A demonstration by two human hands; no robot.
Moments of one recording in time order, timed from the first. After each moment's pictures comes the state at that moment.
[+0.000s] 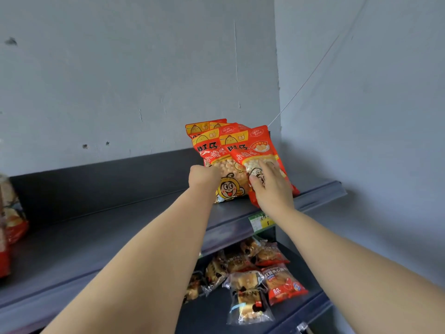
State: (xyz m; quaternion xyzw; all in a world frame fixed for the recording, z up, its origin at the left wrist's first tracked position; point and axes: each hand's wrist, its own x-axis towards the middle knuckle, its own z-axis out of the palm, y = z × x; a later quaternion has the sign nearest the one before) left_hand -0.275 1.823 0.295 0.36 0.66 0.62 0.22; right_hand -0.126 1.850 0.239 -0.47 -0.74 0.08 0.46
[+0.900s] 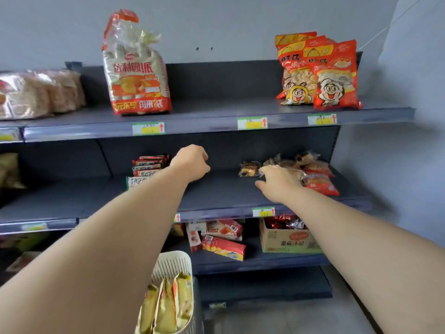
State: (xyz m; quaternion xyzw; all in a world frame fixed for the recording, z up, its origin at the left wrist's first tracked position) left_hand -0.292 1.466 0.171 0.41 0.88 0.22 0.02; right_hand -0.109 1.592 0.131 -0.37 -0.92 0.07 0.08
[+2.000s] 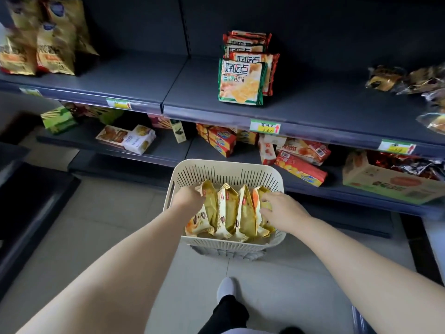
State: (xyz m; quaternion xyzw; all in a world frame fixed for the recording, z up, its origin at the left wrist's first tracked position) left_hand -0.415 1.192 -0.137 0.00 0.92 0.25 0.30; right_hand -0.260 1.374 -0.102 -0.23 -0.93 0.22 -0.19
